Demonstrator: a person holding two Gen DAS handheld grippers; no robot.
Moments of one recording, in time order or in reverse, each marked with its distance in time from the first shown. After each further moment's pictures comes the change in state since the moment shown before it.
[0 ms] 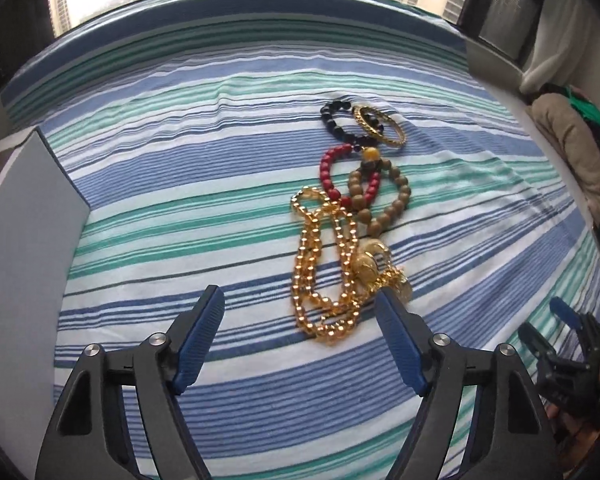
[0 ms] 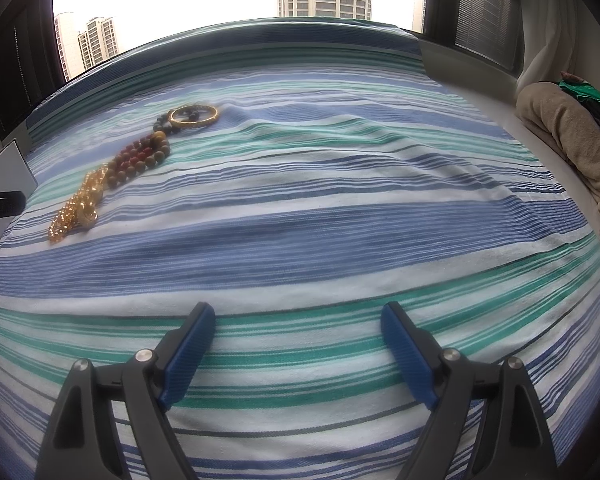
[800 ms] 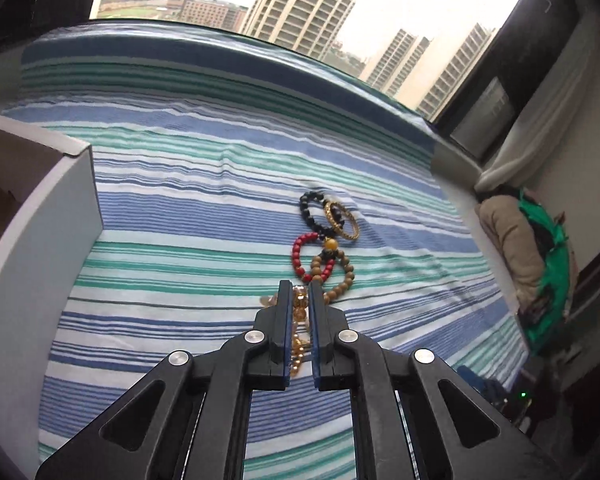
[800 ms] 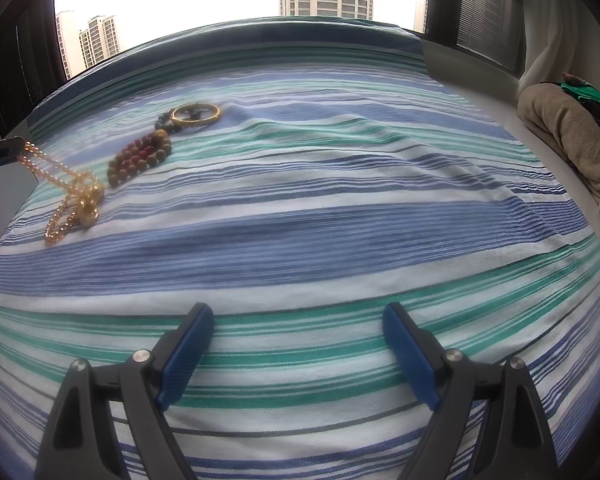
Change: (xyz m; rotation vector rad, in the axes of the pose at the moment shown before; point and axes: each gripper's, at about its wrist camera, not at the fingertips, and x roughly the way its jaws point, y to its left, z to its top) left arm -0.101 0.043 -0.001 -0.204 -0.225 -0.253; right arm 0.000 0.002 0.000 -0.005 0.002 0.002
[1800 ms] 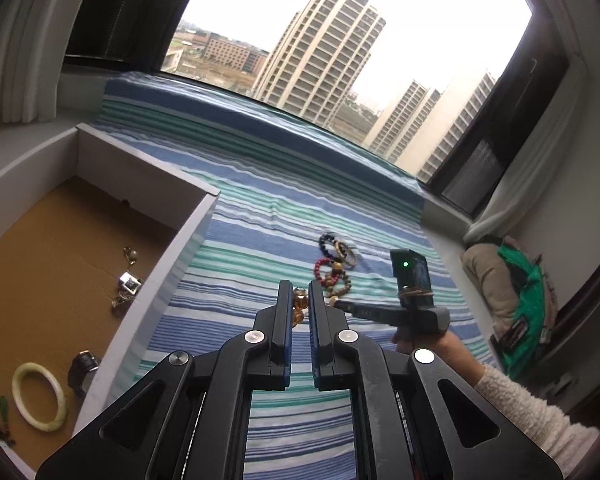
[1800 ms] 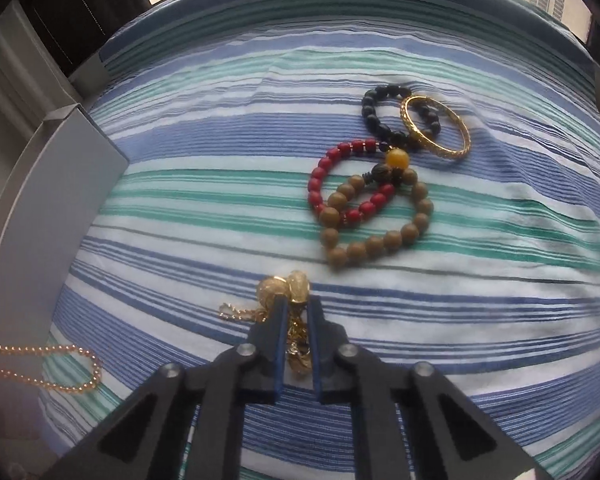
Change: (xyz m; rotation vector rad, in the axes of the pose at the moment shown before) left arm -0.180 0.029 -0.039 -0.068 -0.189 0.016; right arm 0.051 0.154 0.108 -0.179 0.293 0.350
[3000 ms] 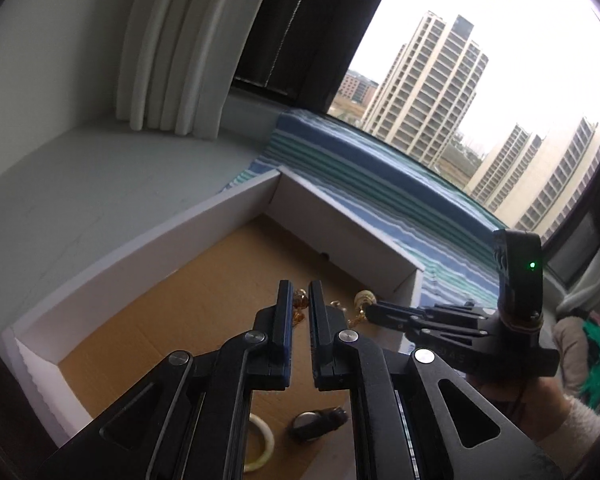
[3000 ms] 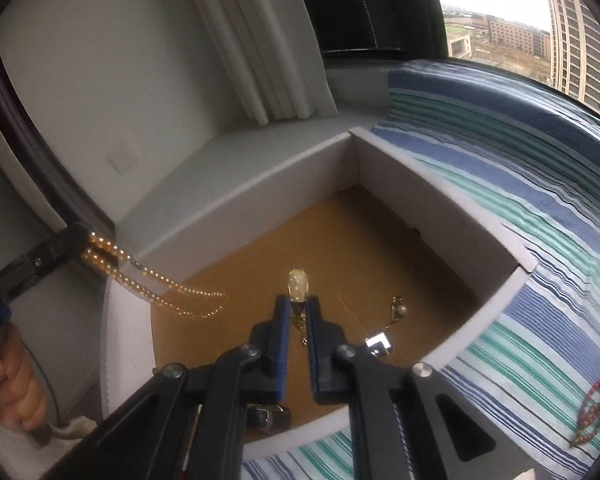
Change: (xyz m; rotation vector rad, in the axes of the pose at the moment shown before) left arm -0.078 0.195 0.032 -0.194 -0.097 0.408; right arm -0.027 0.361 0.043 -0.529 -0.053 0.405
